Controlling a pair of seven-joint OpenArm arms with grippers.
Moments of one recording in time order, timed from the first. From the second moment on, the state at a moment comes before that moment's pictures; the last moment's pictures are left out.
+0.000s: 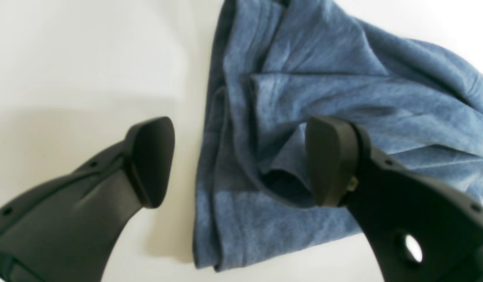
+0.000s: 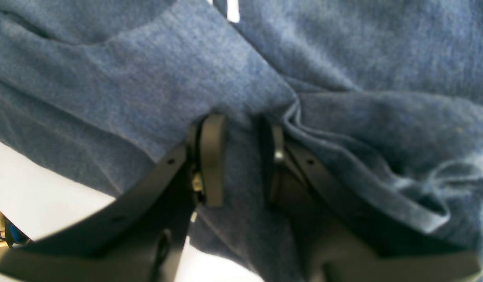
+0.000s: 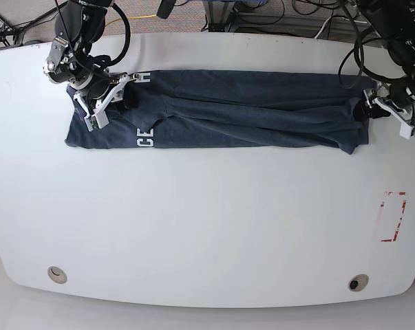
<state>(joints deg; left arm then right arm) 2.9 -17.9 -43.8 77.9 -41.0 -39.4 70.4 -13.1 4.2 26.8 94.9 28.0 41.1 -59.8</state>
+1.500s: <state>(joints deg) 2.9 -10.3 -18.4 100.7 -40.8 -39.2 79.1 -13.1 4.2 26.9 94.8 27.6 41.1 -59.6</state>
